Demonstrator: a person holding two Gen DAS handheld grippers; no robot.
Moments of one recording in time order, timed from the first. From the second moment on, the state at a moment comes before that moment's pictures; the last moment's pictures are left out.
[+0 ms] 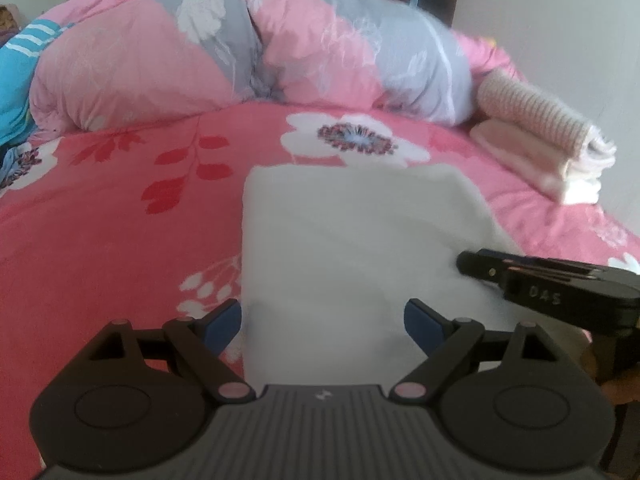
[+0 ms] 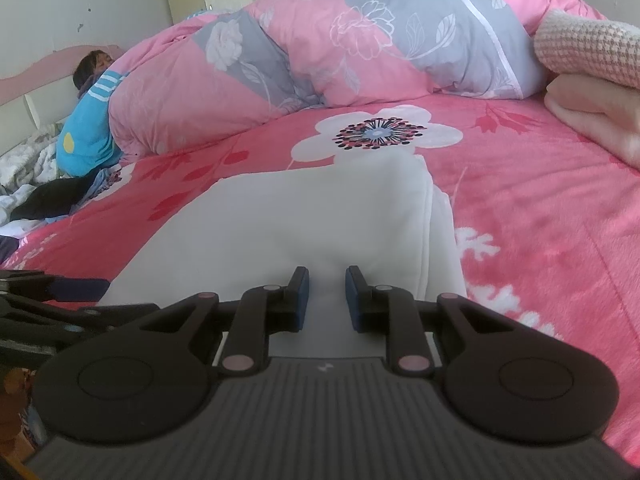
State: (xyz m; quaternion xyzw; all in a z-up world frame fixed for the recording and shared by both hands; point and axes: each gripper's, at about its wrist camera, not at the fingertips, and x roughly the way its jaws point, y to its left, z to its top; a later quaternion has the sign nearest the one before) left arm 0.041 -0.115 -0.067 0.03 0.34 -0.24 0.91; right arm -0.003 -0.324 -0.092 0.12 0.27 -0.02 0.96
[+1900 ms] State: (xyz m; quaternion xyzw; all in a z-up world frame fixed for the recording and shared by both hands) left arm 0.195 -0.111 -0.077 -0.07 0.41 -0.38 0.83; right arm 0.135 -0.428 -0.095 0.28 0.36 0.18 0.87
